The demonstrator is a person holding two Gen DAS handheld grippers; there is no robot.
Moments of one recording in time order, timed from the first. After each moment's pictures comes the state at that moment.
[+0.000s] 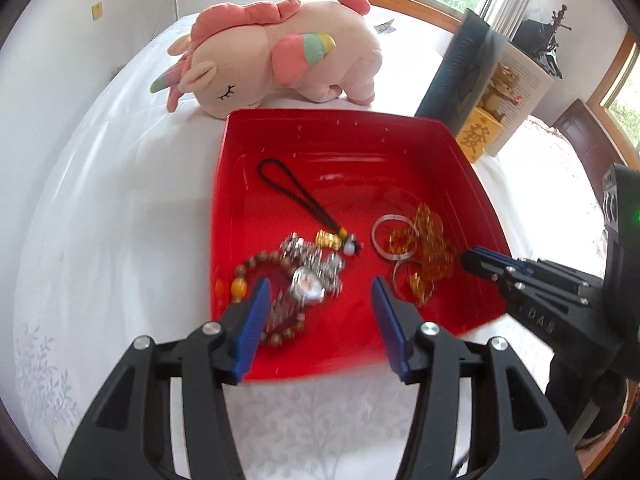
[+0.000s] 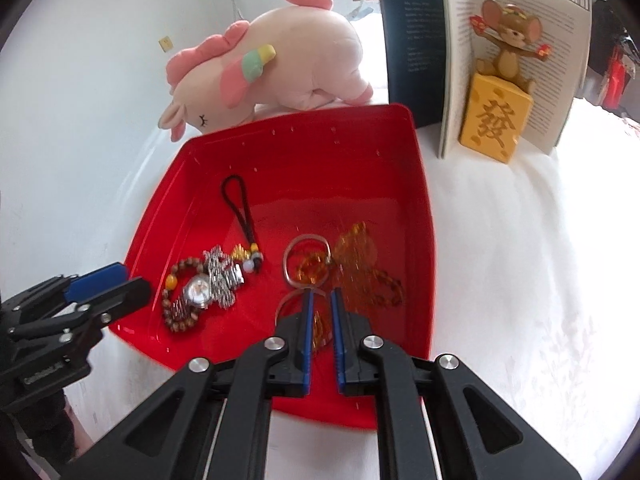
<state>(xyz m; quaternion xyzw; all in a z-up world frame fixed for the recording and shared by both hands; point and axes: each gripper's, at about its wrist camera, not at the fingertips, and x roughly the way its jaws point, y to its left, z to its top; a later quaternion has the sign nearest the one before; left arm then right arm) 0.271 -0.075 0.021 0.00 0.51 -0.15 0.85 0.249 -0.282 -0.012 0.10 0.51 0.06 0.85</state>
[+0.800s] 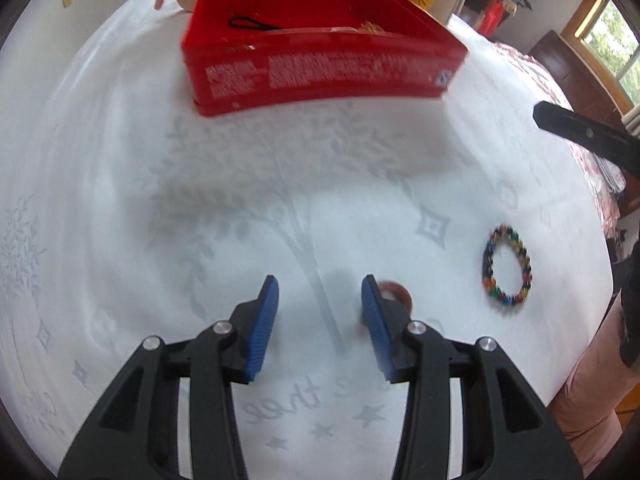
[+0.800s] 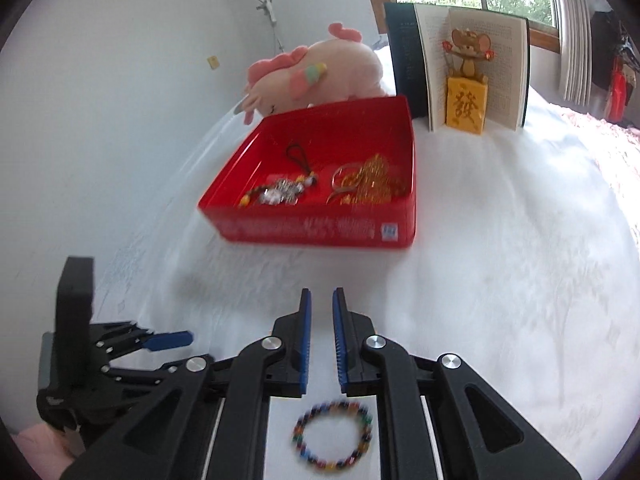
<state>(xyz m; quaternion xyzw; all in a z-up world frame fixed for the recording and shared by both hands) 0.102 -0.059 -0.052 0.06 0.57 -0.20 0.80 0.076 -0.285 0.014 0.10 0.44 0.12 0.88</state>
